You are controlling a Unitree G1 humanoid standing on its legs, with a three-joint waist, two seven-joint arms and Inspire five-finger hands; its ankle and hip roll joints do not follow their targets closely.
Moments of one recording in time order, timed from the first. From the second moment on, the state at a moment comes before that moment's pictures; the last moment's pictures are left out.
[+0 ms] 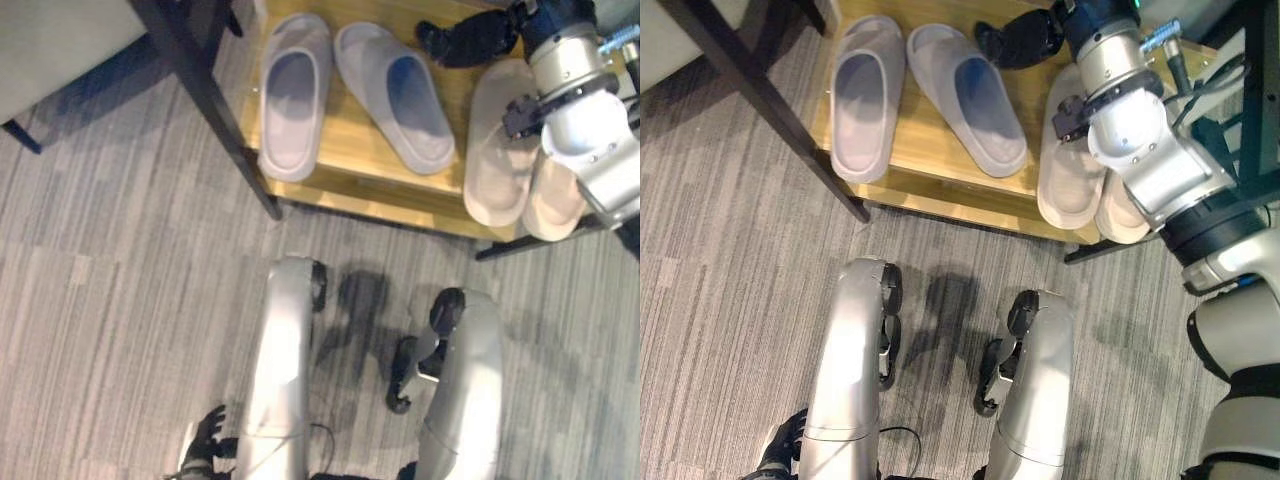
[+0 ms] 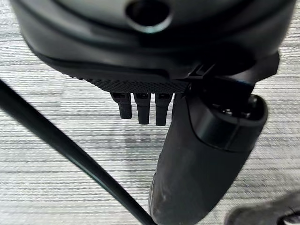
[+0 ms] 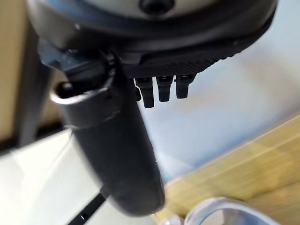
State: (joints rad) left arm 0.02 0.38 -0.41 1.12 -0.35 -0.31 0.29; right arm -1.12 -0.97 0.59 0.25 0.27 -0.29 -0.44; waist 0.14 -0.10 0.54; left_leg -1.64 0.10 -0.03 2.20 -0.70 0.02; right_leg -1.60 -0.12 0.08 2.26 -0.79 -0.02
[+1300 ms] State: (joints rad) left arm 0.27 0.48 -0.24 0.39 -0.25 -0.33 0.39; right arm -0.07 -0.65 0.02 -0.37 -0.14 -0.24 -0.57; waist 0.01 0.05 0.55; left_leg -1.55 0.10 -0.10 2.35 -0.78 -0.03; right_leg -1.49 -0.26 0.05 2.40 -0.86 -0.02
